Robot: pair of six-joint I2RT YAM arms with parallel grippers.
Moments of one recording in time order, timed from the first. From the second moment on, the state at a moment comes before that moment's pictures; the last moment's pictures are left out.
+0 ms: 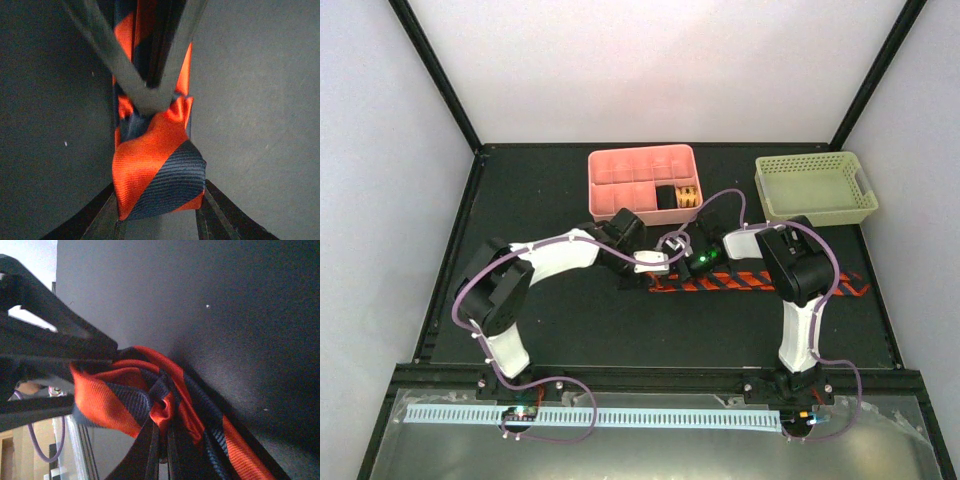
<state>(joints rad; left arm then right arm) -0.68 1.75 1.07 -0.53 0.36 0.73 0.44 1.99 0.98 -0.27 -0.99 0.10</state>
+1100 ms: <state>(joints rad) -0.75 1.92 1.25 -0.63 0.31 0.65 0.40 1.98 0.94 -0.24 -1.04 0.15</state>
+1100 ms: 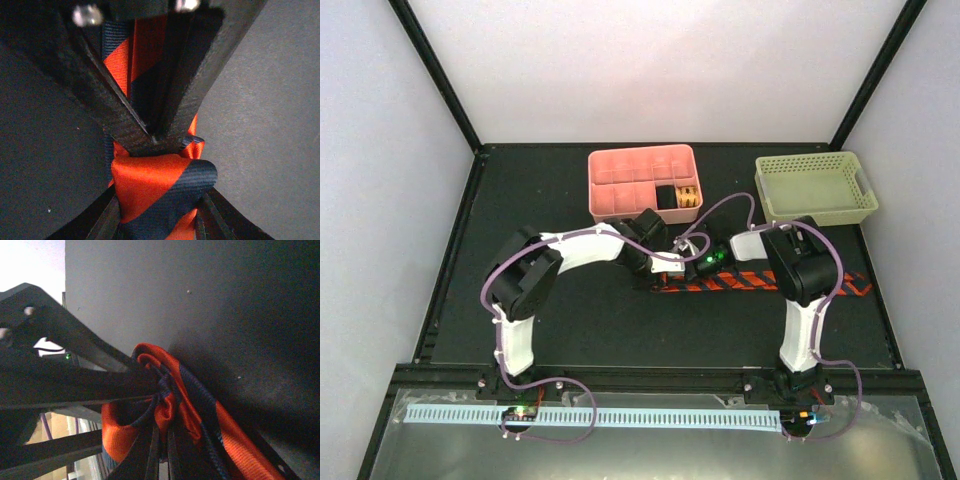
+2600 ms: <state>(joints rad) -0.75 1.94 1.26 -0.64 0.28 0.64 0.36 1.88 0.82 -0.06 -1.09 0.32</state>
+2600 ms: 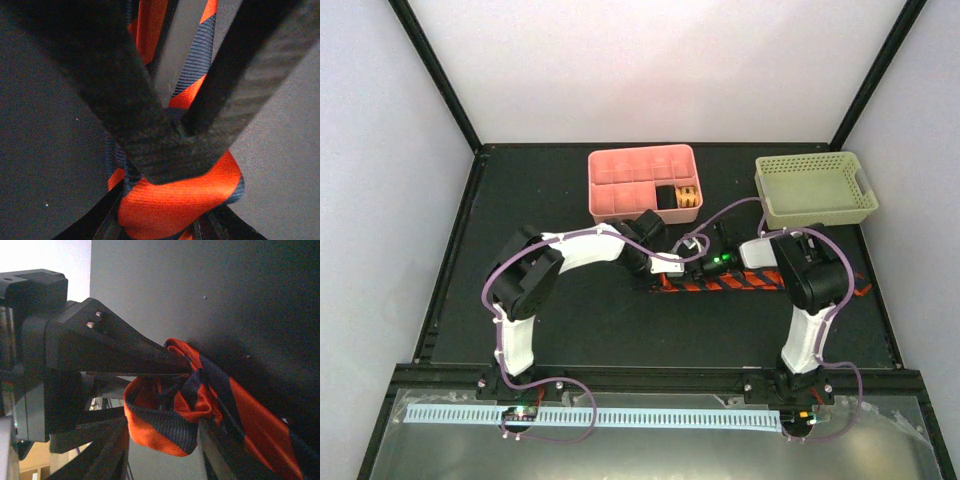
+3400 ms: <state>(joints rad) -0.75 1.94 1.26 -0.64 0.28 0.63 0.36 1.86 0.73 0.05 -1.10 0.40</state>
